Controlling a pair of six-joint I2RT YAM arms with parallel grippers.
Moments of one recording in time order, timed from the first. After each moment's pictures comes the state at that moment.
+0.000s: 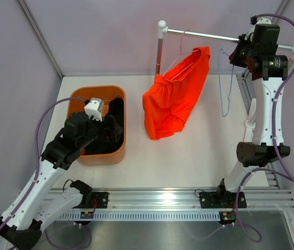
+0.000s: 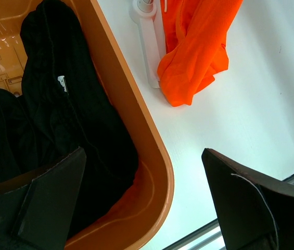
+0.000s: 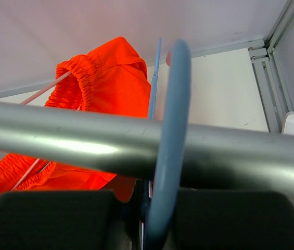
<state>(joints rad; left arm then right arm) -0.50 0.79 0.96 -0.64 0.02 -0.29 -0.02 1.74 2.33 -1.02 -0.02 0.21</state>
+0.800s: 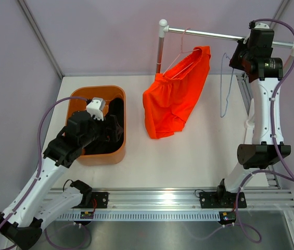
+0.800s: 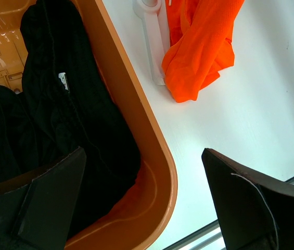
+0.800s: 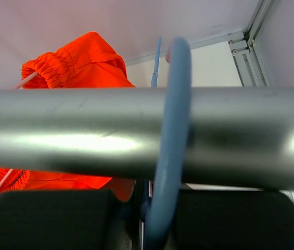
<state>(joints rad) -0.50 0.82 0.95 -0.64 0.02 -0.28 -0.02 1.74 2.22 -0.95 0.07 0.21</state>
